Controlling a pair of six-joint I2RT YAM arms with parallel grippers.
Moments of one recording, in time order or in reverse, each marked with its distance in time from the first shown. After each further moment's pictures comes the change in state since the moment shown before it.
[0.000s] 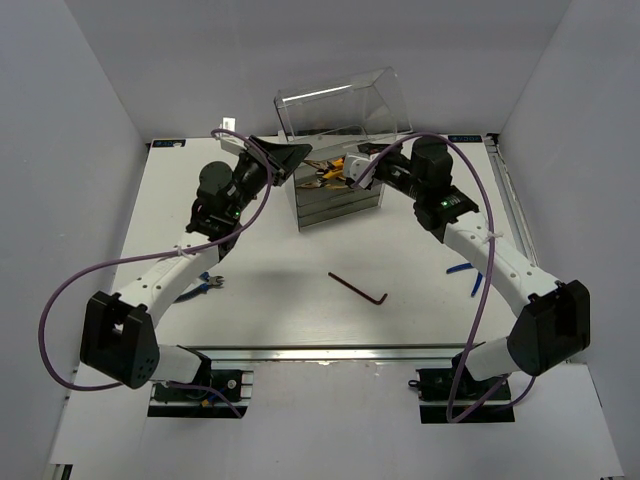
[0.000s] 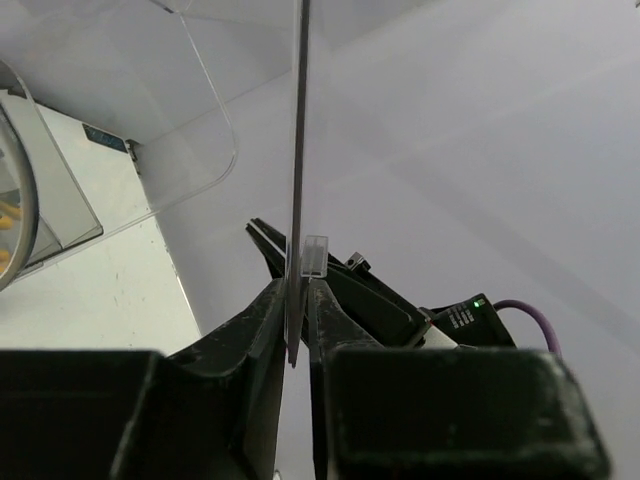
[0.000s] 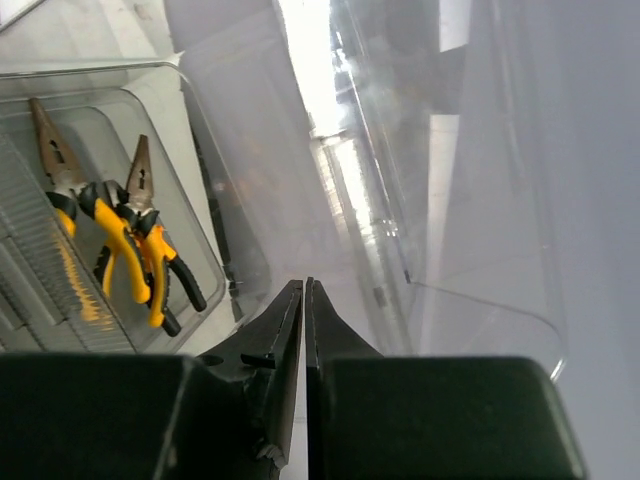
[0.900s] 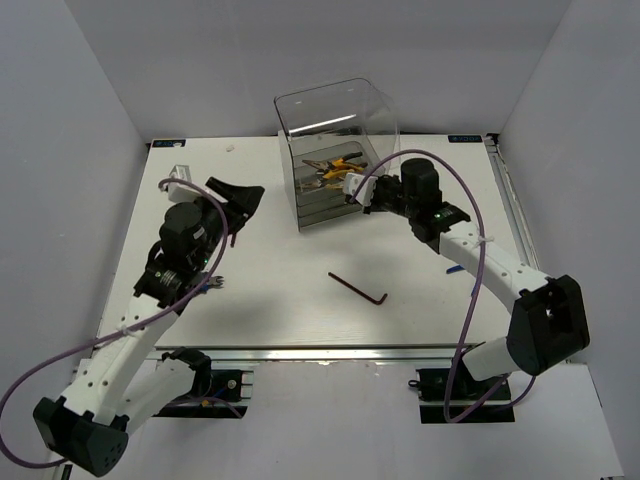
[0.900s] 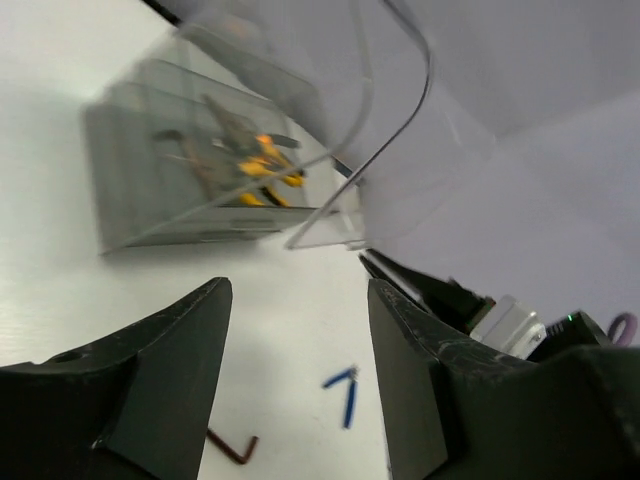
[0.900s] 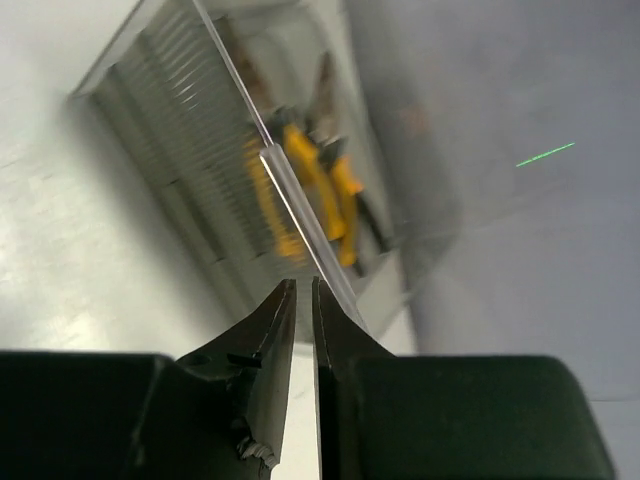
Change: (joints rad) left arm 0.000 -0.484 -0.148 -0.677 -0.357 0.236; right arm -0.002 0.003 -0.135 -0.087 0.012 0.140
